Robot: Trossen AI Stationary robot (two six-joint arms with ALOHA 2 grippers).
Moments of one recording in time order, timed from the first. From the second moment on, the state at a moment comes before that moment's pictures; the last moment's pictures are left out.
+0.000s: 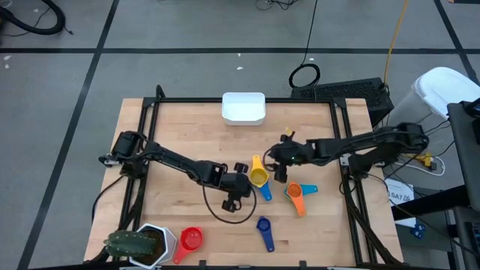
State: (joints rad) left arm -0.22 1.90 1.26 -0.31 -0.09 0.20; right arm 0.01 1.34 0.71 -0.15 0.14 0.14
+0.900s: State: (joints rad) left arm -0.29 1.90 1.26 -0.35 -0.10 0.06; right arm -0.04 1.71 1.08 -0.35 0.13 -0.23
